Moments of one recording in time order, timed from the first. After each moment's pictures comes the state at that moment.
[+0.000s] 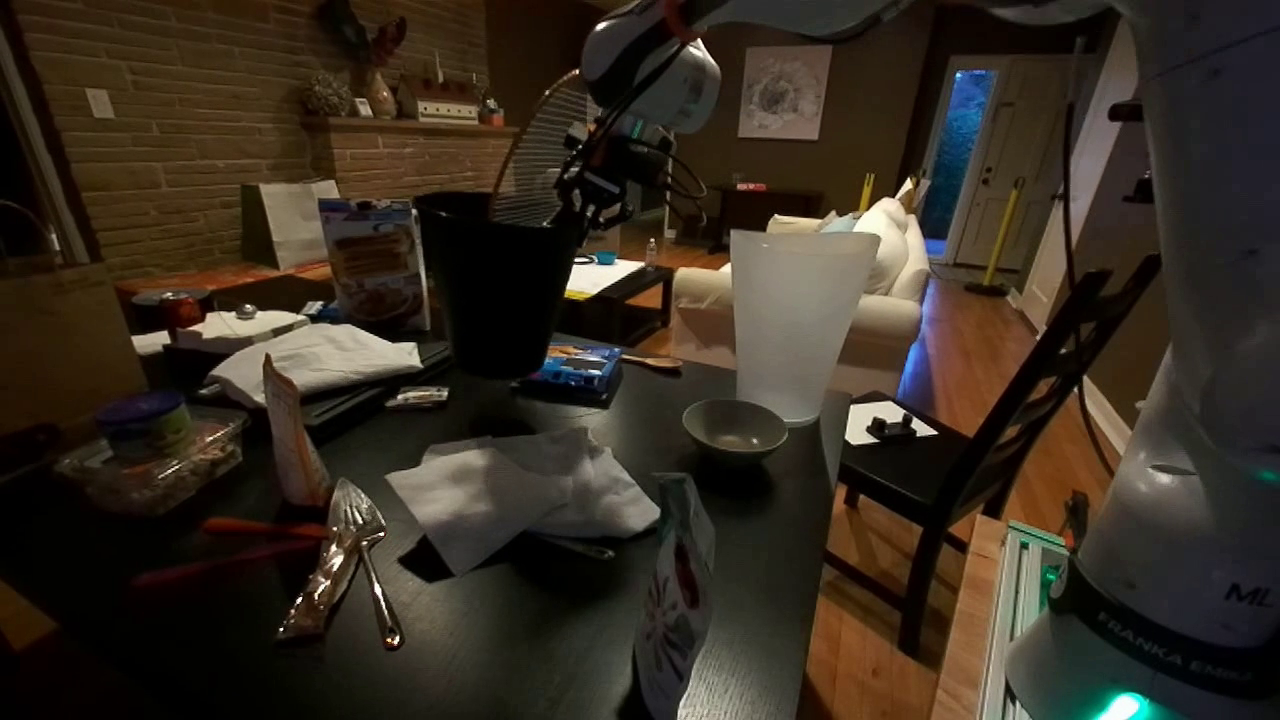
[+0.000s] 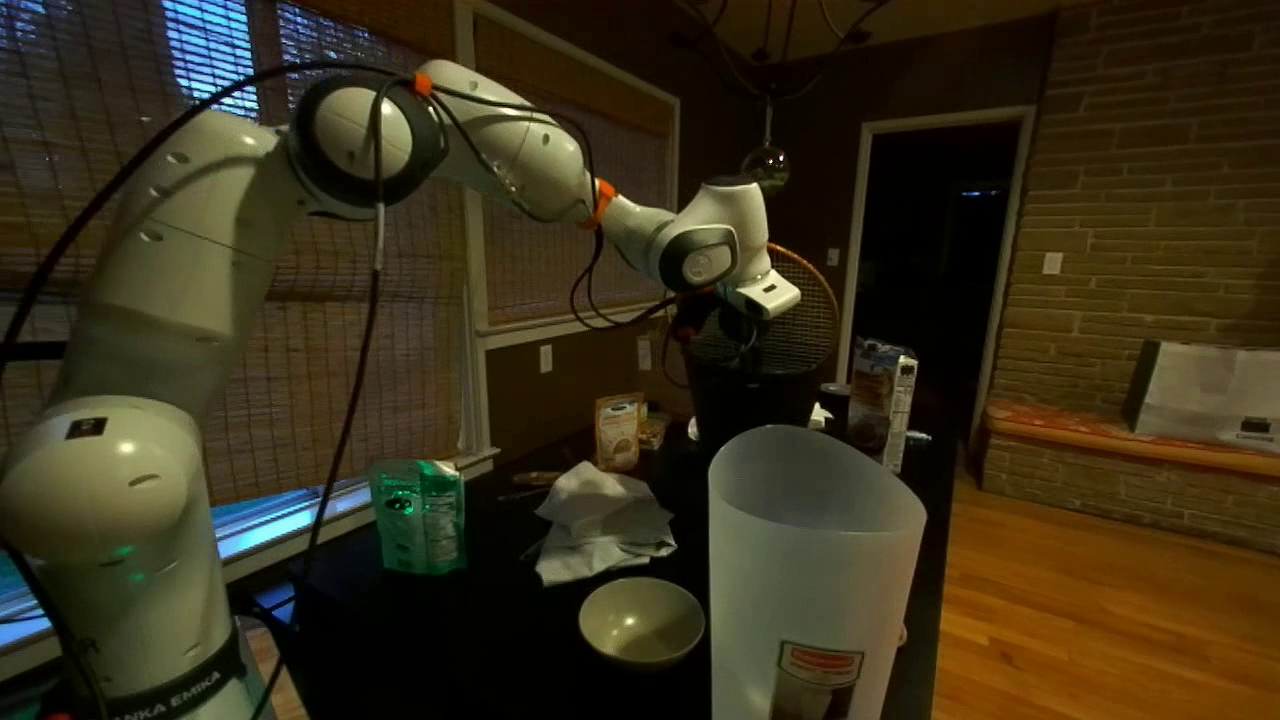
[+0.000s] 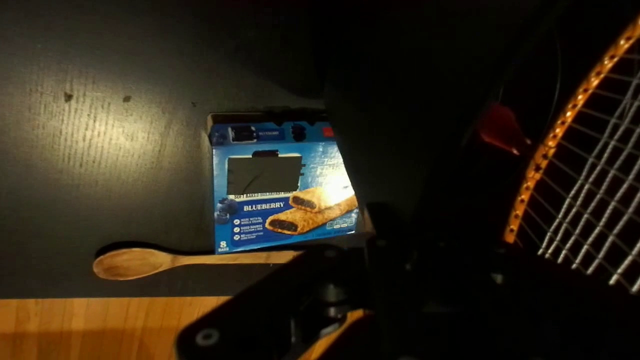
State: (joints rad) arm -0.12 0.42 -0.14 -1.58 0.29 2.38 0.63
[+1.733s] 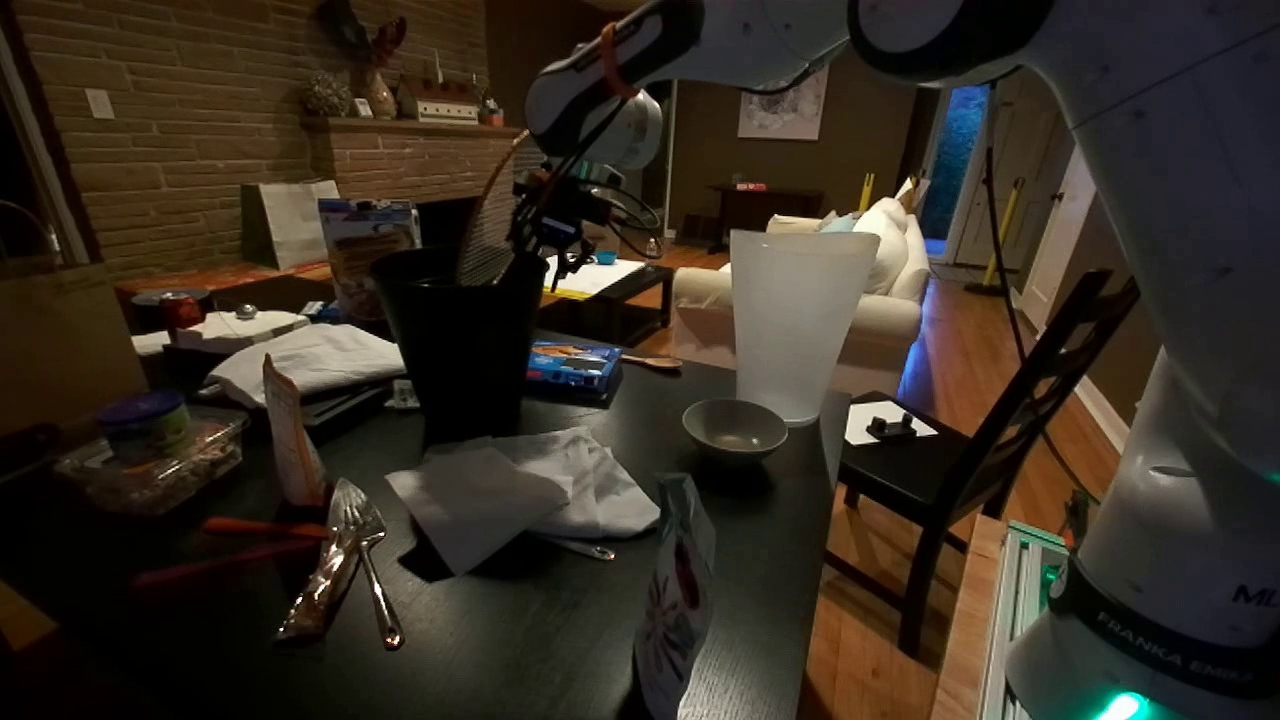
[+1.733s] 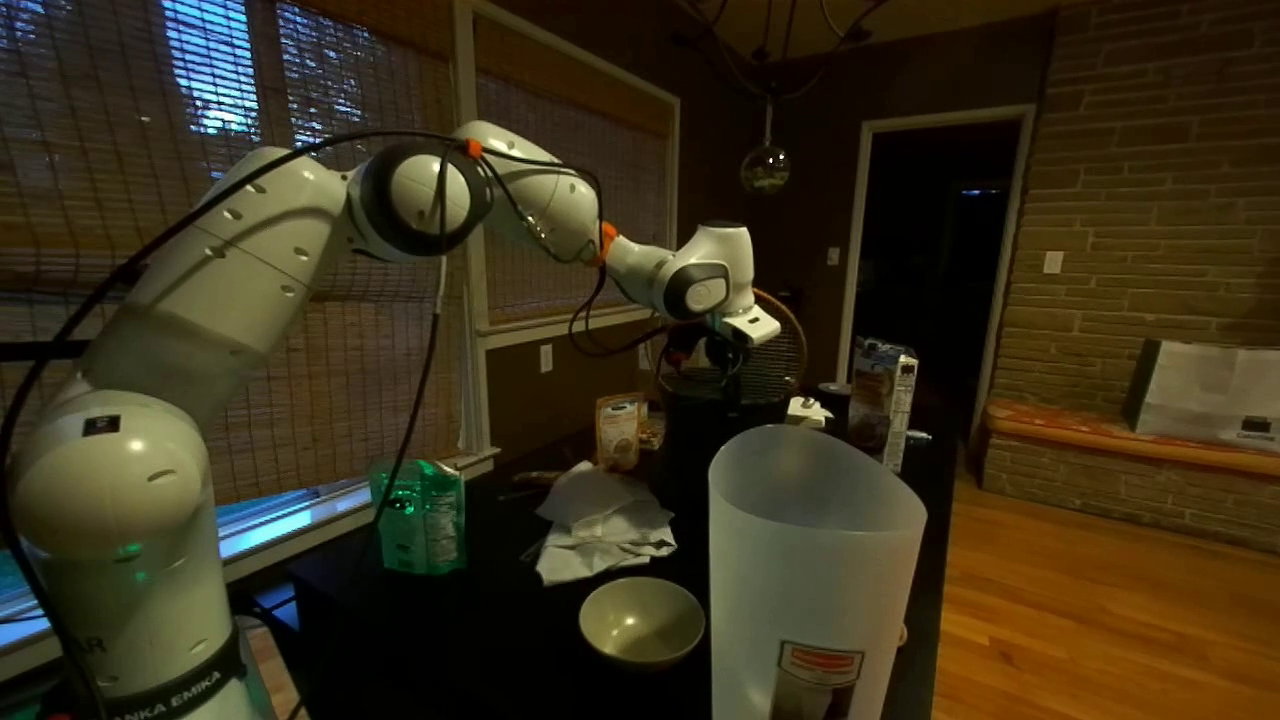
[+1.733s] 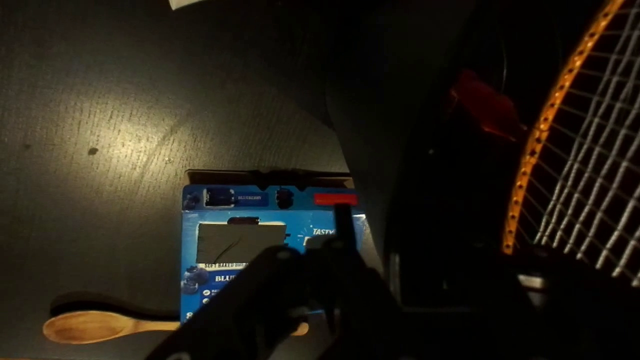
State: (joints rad) arm -0.05 0.60 -0.13 -1.41 0.23 2.29 0.69
